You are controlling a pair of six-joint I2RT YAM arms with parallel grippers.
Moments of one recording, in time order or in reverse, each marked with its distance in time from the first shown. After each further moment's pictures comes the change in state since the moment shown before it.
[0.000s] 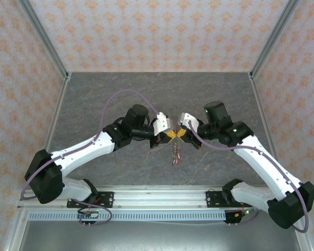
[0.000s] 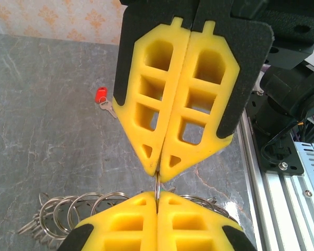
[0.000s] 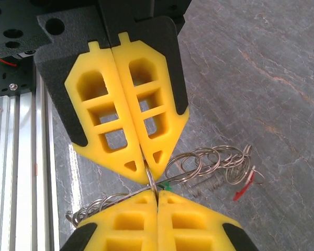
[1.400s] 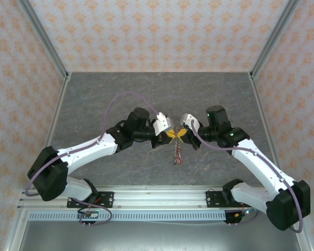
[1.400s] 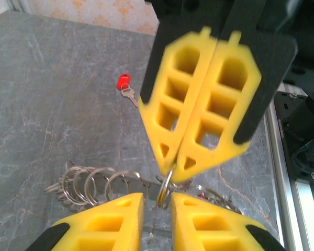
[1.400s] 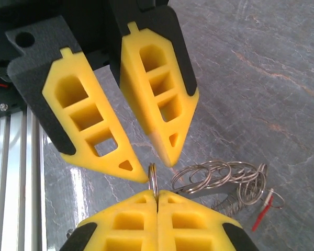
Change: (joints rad) left arm 0.000 0.036 -0.067 0.112 -0.095 -0.069; right arm -0.072 -0.005 -0.164 0.212 -0.085 0.066
